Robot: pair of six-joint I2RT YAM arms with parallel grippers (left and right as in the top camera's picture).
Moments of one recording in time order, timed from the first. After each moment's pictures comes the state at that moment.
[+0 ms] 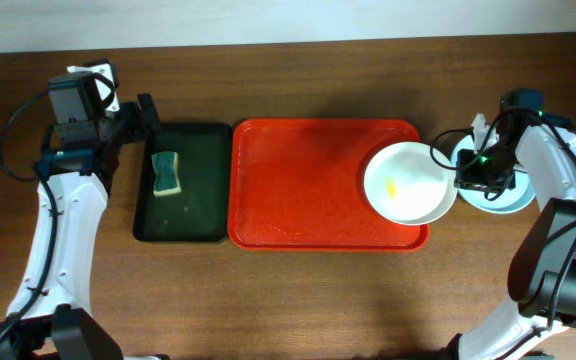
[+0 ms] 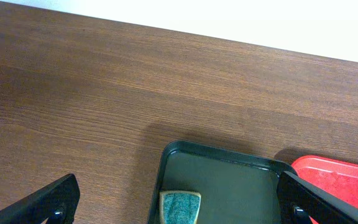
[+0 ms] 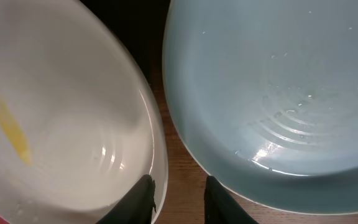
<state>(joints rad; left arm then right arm) 0.12 1.57 1.28 -0.40 0.03 -0.07 -0.28 1.90 1.39 -0.99 -0.13 -0.14</state>
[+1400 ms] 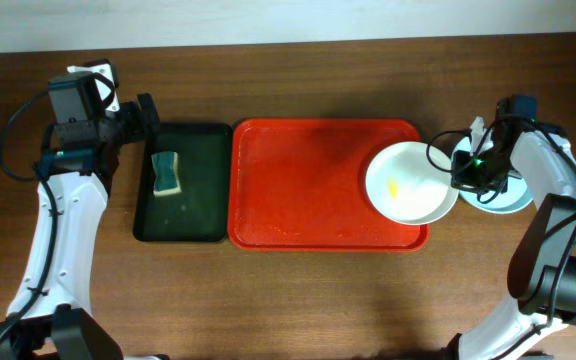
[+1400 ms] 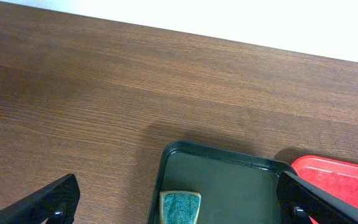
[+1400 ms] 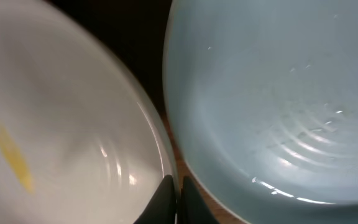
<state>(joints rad) 0.12 1.57 1.28 -0.40 0.03 -0.07 -0.28 1.91 1.33 -0.88 -0.18 -0.07</state>
